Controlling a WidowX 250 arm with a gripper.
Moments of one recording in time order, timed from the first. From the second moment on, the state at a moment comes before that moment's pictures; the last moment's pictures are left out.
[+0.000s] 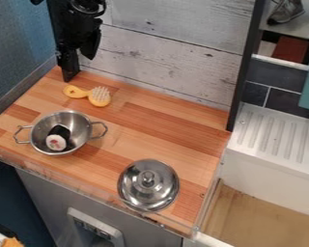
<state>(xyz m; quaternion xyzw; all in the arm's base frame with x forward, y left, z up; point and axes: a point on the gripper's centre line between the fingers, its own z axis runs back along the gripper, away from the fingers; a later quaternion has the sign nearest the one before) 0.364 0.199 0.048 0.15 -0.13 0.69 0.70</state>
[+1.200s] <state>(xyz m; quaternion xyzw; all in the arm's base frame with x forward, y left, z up) 0.267 0.179 0.039 0.14 -0.08 0.74 0.65</state>
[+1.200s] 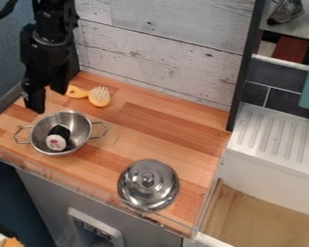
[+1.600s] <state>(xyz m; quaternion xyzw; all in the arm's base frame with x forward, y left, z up) 0.256 0.172 0.009 0.14 -0.07 0.75 0.64</state>
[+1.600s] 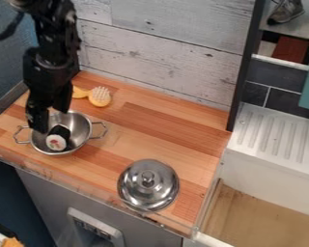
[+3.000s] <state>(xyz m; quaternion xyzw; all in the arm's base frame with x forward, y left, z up) 0.252 0.171 -0.033 0.16 -0.04 0.73 0.66</state>
